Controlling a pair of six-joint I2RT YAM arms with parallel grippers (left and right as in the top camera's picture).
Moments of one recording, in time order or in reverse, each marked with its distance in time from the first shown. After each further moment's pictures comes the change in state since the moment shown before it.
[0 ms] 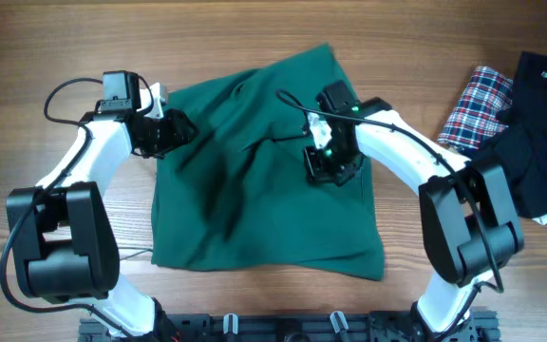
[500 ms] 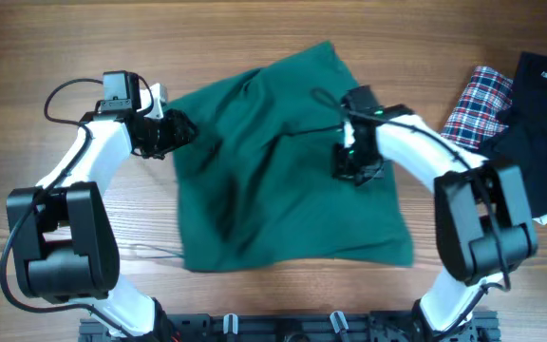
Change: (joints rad) left arm 0.000 0.000 0.000 -0.005 0.000 0.000; right arm -0.135 -0.020 -0.076 0.052 0.243 0.178
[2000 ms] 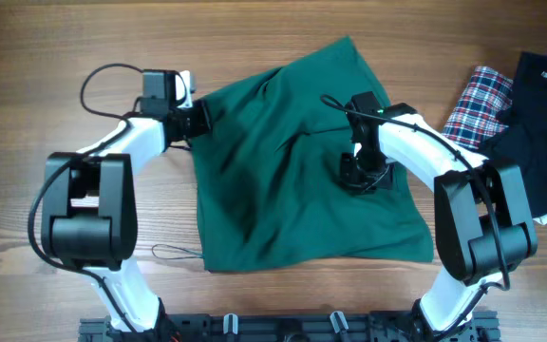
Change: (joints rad) left arm -0.123 0.162 0.000 0.369 -0.106 -0.034; right arm 0.029 0.002 0.005 -0.163 0.054 0.068
